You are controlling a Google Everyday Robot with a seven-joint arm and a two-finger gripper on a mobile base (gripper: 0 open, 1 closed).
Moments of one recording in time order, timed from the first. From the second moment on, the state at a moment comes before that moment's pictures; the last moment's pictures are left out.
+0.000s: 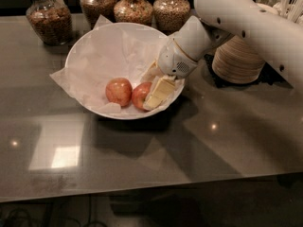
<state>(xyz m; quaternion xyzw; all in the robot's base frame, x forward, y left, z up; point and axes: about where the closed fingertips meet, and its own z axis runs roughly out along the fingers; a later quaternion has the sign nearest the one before) 0.551 -0.003 0.855 -0.70 0.64 0.24 0.22</state>
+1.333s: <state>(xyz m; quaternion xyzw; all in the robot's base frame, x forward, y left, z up) 0.547 -0.006 0.860 -0.69 0.63 0.25 0.24</state>
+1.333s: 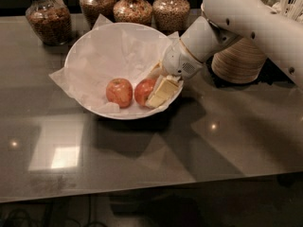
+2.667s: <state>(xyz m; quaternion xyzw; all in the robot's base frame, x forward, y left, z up) 0.515 -0.009 0.989 -0.71 0.50 0.29 0.41</state>
